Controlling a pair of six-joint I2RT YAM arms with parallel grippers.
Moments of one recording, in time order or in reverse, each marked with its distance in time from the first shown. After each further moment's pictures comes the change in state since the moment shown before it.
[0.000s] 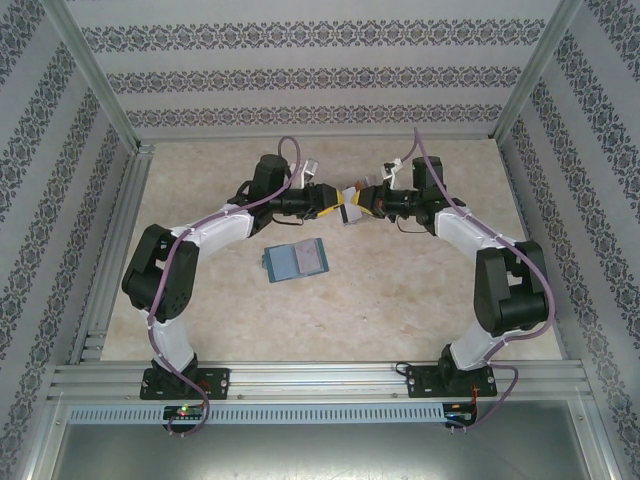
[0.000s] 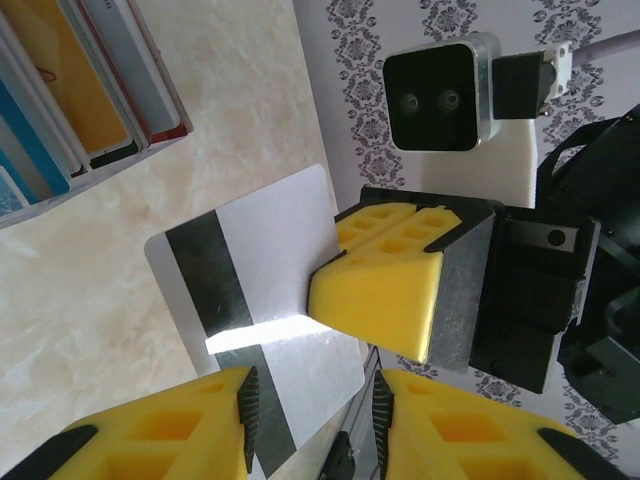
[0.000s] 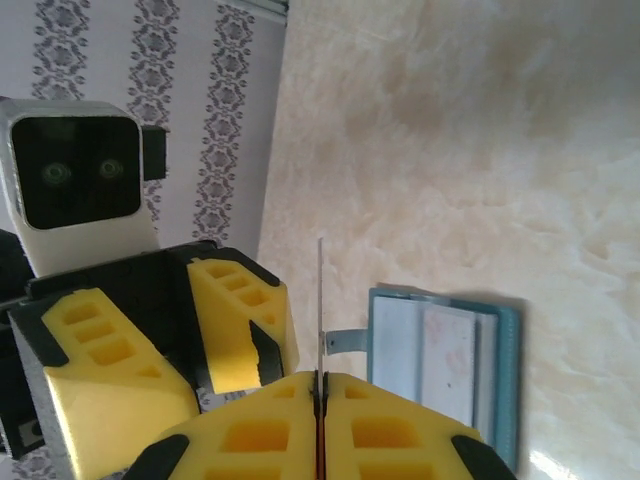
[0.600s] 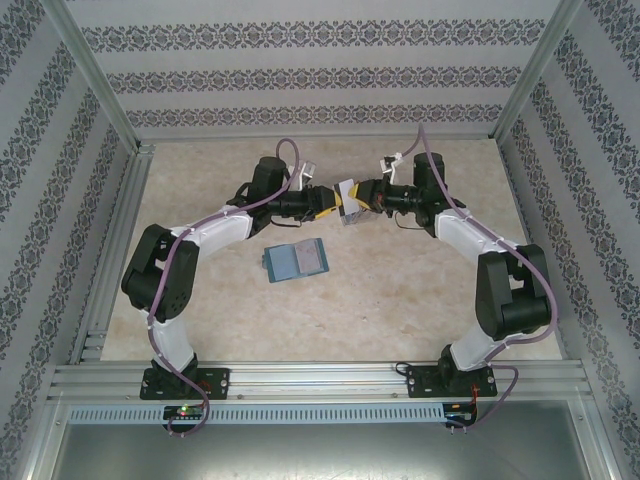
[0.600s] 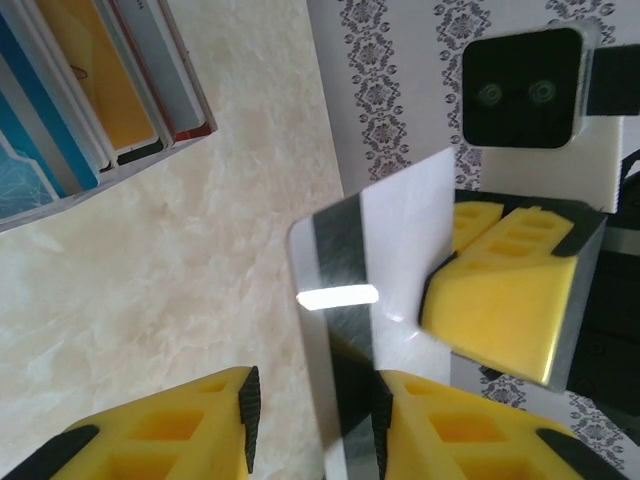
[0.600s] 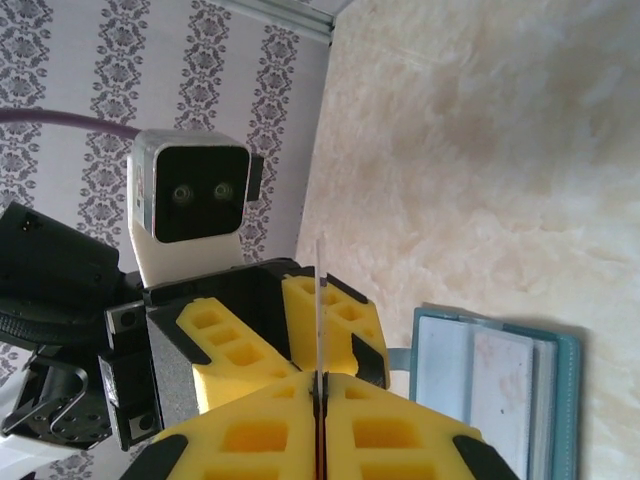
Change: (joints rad) left arm 0.010 -0.001 -0.020 0.008 -0.008 -0.006; right arm 0.027 -0.025 -0.008 0.107 -0.018 0.100
